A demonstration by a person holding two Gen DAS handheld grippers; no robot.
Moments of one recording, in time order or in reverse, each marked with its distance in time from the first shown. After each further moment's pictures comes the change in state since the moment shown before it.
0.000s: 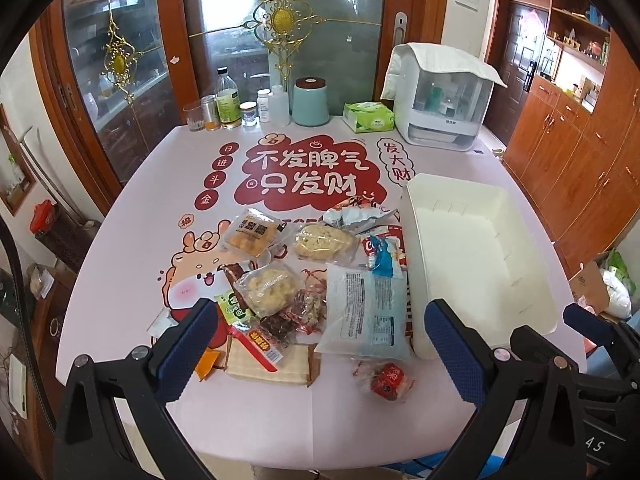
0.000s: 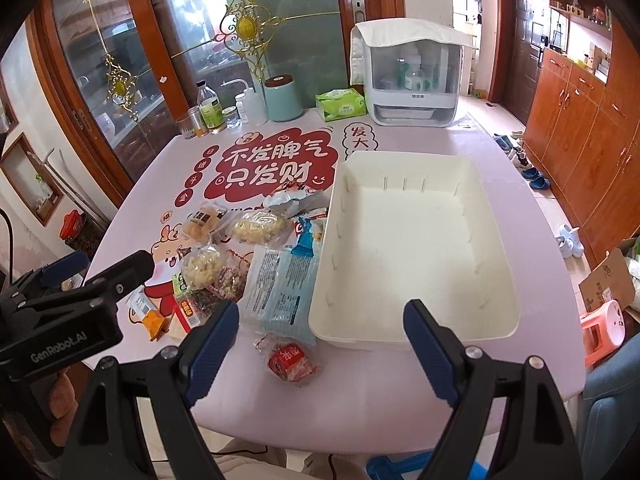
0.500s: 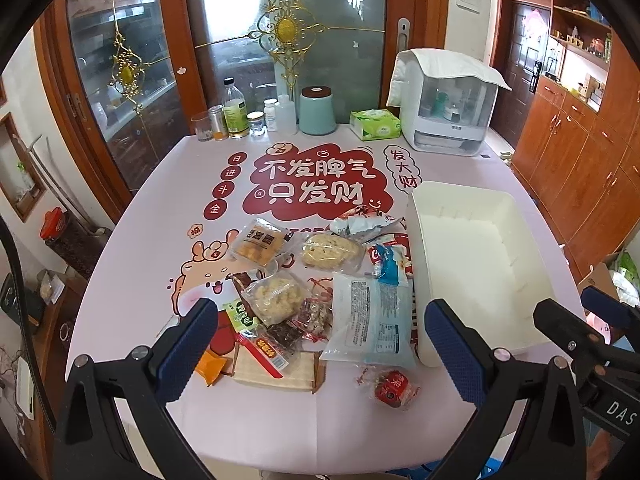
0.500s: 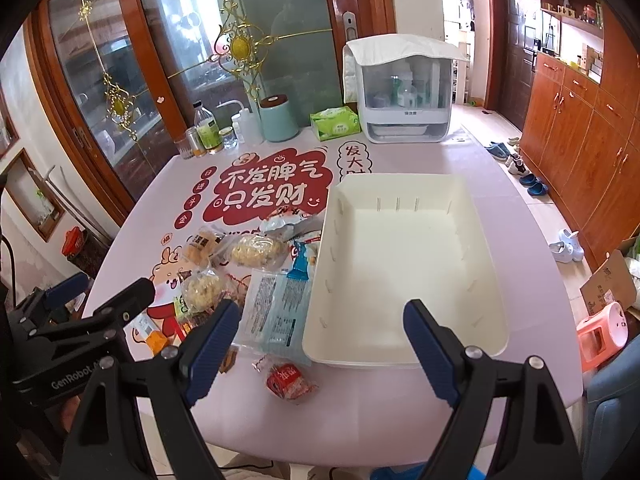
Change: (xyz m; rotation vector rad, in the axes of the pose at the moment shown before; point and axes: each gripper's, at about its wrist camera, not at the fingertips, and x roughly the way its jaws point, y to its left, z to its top) left arm -0.005 -0.006 0.000 0.004 -0.030 0.043; right arm -0.012 -0.011 0.018 0.022 -0.050 0.007
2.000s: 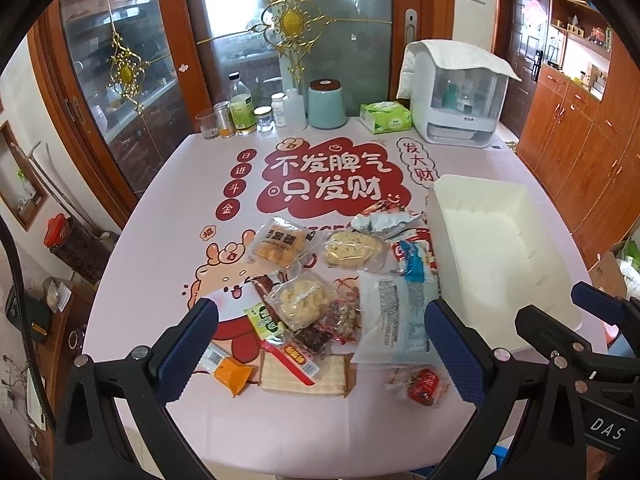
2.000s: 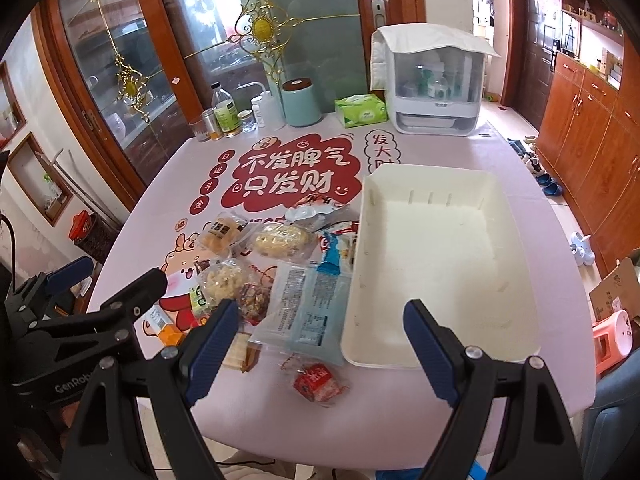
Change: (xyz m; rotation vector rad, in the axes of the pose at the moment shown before) left arm 0.017 0.035 0.008 0.031 0.037 0.010; right arm 0.027 0.042 0.003 -0.037 0.054 0.035
